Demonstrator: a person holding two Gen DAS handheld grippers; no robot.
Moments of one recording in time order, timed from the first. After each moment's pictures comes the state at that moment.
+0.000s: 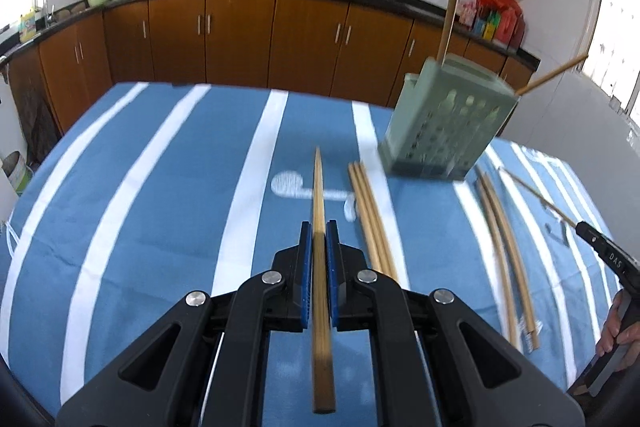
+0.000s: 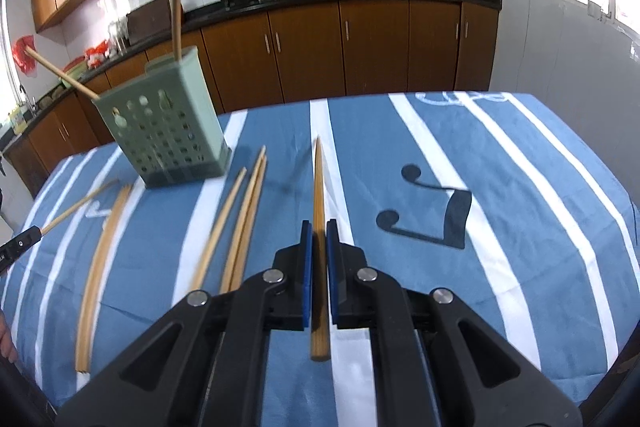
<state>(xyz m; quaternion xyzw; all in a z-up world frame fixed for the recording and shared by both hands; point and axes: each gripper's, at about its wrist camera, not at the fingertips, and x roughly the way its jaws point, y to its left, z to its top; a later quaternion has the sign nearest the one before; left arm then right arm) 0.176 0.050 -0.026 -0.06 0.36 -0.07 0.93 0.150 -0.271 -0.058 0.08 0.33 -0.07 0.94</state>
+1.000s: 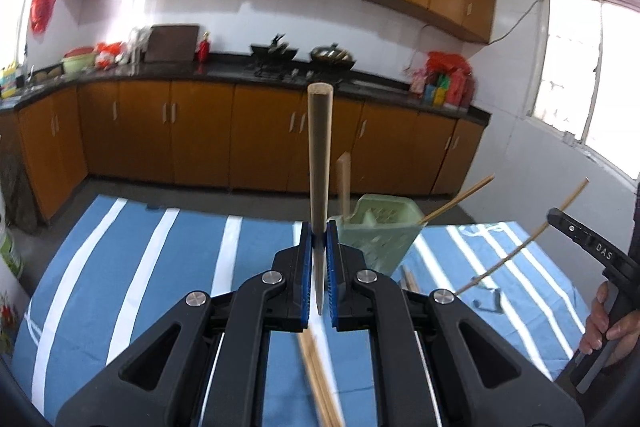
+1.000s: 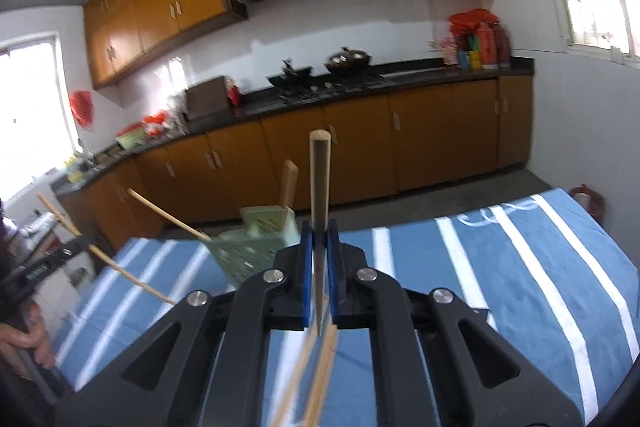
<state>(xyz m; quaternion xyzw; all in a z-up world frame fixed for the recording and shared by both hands) 0.160 0.033 0.103 -0.06 0.22 -0.14 0.96 0.128 -0.259 0.089 0.11 0.19 0.04 0.97</state>
